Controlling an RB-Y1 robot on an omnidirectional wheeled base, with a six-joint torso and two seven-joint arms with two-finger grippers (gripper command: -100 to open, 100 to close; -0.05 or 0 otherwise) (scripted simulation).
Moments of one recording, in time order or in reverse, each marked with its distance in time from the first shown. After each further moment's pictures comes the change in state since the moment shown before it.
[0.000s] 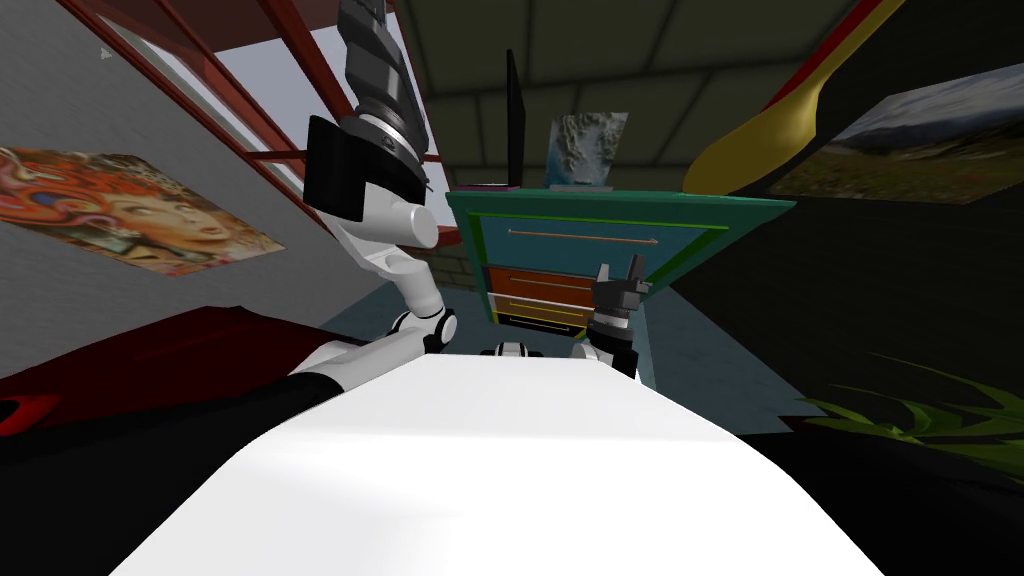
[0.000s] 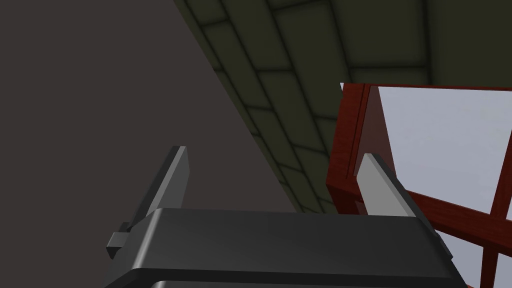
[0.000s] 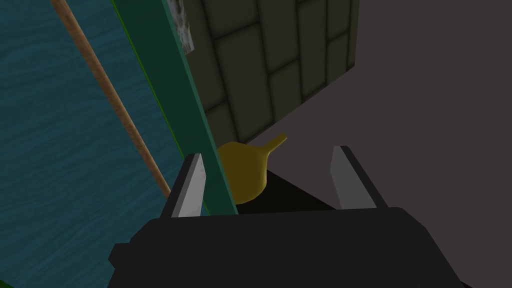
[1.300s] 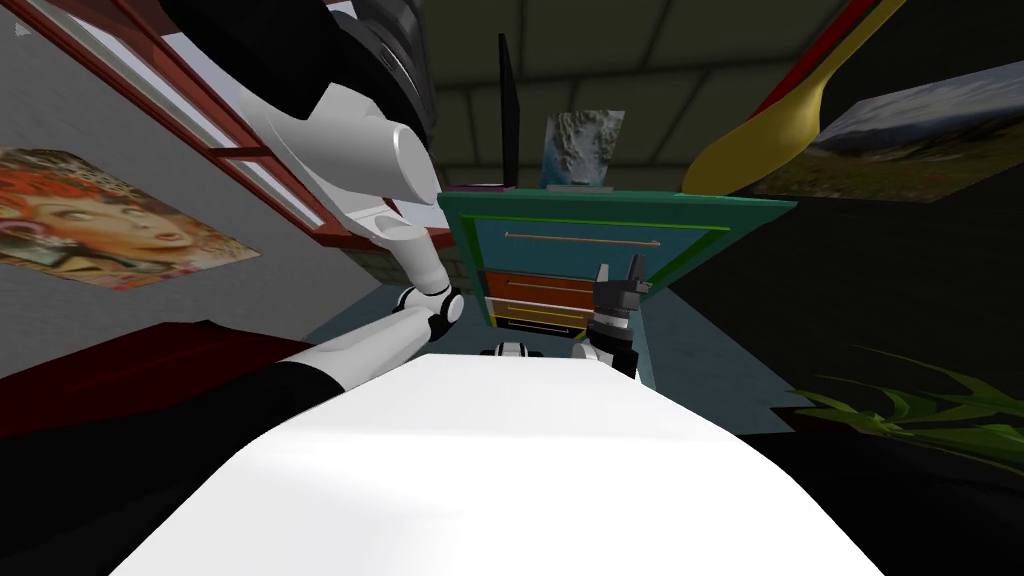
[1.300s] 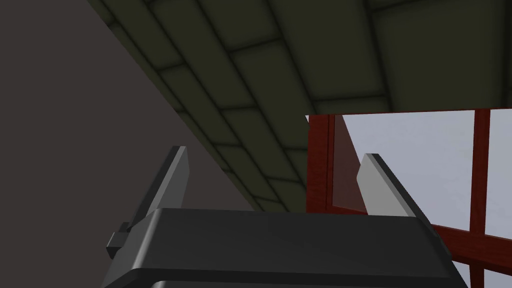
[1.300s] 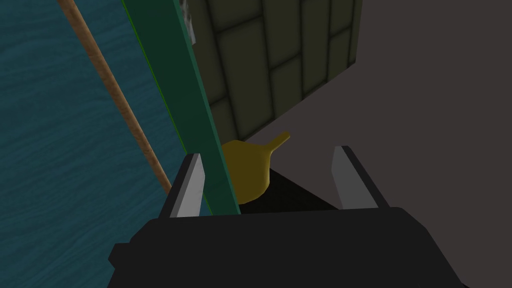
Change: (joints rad) left arm -0.272 -0.023 -0.015 0.095 -0.061 0.352 -0.086; right arm 0.000 0.000 0.000 0.000 0.000 0.000 0.000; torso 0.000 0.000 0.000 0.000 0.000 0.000
